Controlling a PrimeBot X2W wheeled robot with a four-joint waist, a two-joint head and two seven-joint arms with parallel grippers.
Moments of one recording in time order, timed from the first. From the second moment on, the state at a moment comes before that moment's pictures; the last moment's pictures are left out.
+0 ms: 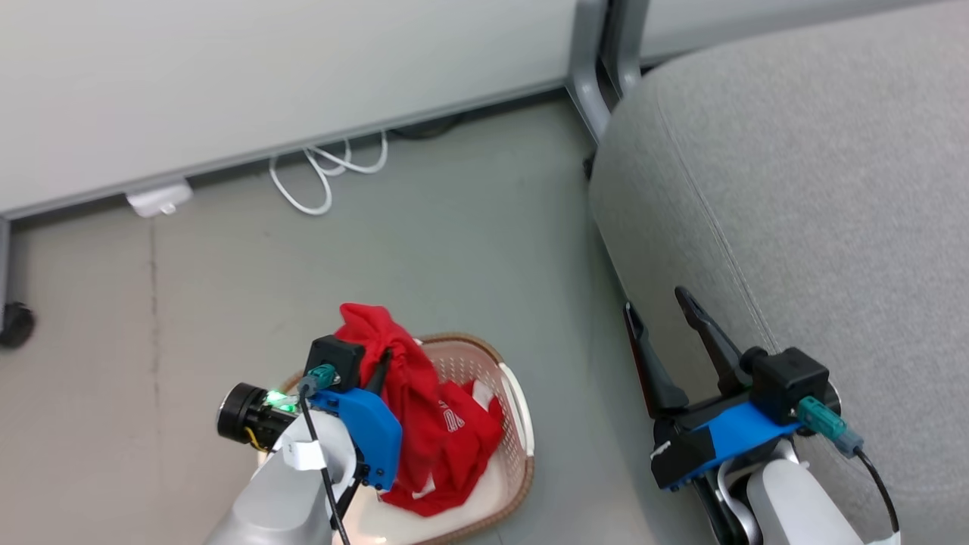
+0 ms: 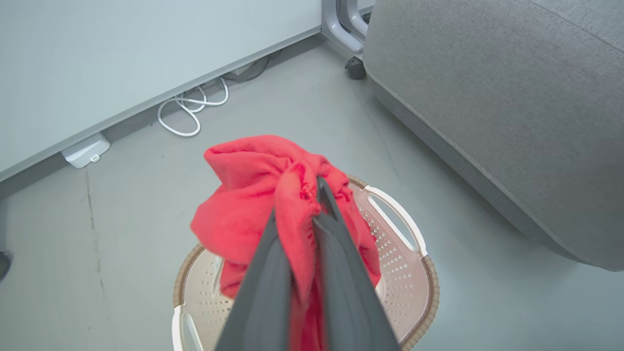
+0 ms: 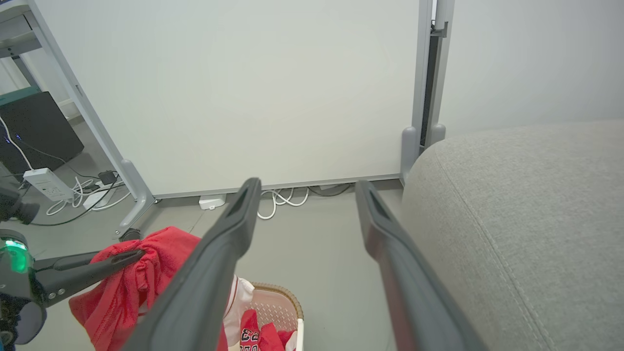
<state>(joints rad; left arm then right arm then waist) -0.61 0.06 -0.54 1.15 -0.33 -0.13 -0.22 -0.28 -0.05 0.21 0.34 0.21 0.13 -0.26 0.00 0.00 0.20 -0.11</state>
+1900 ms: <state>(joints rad) -0.77 0.05 -0.92 0.76 -0.72 -0.10 -0.14 -0.23 -0.05 0.29 0.39 0.21 0.13 -0.16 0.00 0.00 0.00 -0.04</state>
